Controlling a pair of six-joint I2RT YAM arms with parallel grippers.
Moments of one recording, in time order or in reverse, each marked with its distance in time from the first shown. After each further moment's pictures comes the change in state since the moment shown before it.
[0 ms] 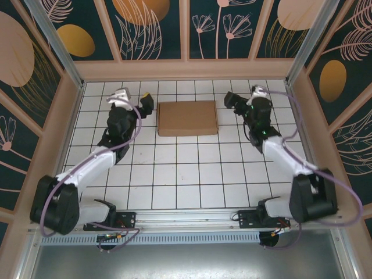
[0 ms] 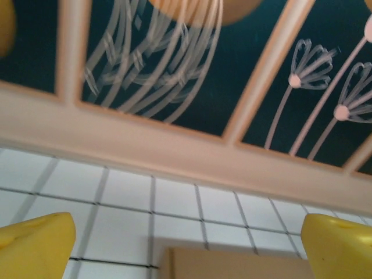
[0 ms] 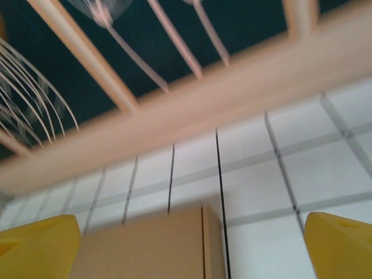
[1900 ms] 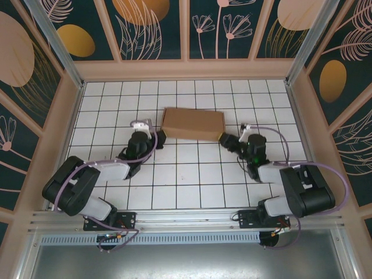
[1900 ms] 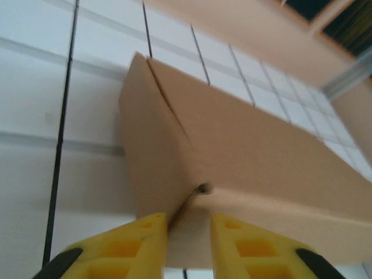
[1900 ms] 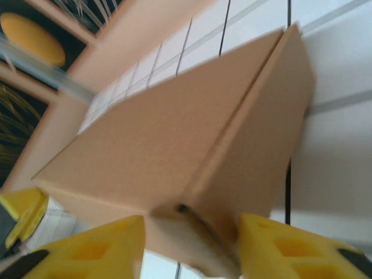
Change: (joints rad) left arm -0.189 0.197 -0.276 0.149 0.217 -0.335; right arm 0.036 0.083 -0.520 0.459 -0.439 0.229
